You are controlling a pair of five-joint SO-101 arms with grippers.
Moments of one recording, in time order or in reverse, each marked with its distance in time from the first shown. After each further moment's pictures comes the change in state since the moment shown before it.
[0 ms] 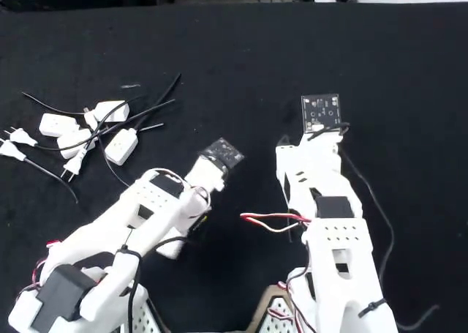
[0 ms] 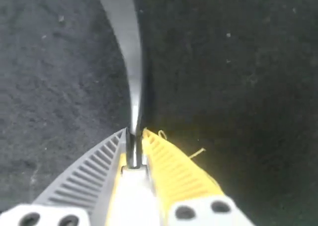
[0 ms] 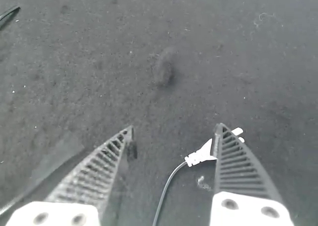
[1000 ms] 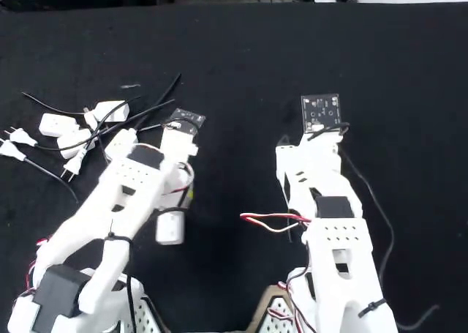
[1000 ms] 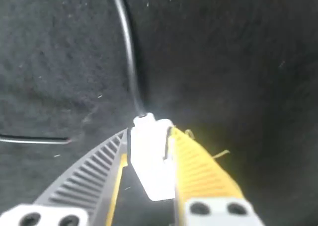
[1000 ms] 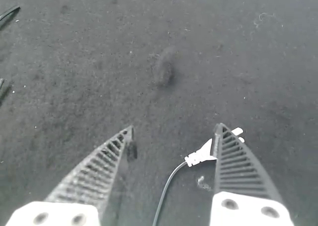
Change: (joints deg) left arm -9.7 0.0 -11.9 18.0 12.4; right arm 0.0 0.0 0.0 0.0 0.0
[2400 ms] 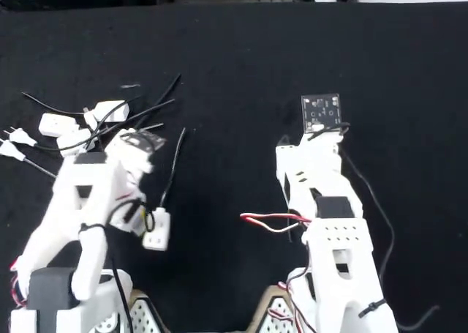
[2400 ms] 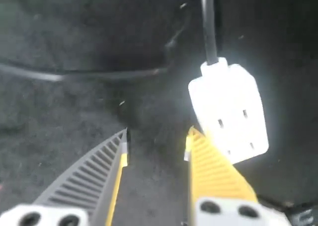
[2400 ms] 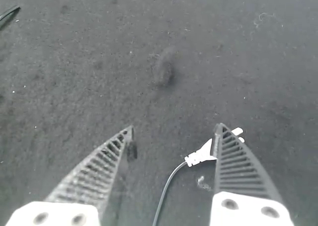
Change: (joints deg) left arm -22.1 0.0 7.5 2.5 -29.9; right arm 0.0 0.0 0.0 0.0 0.0
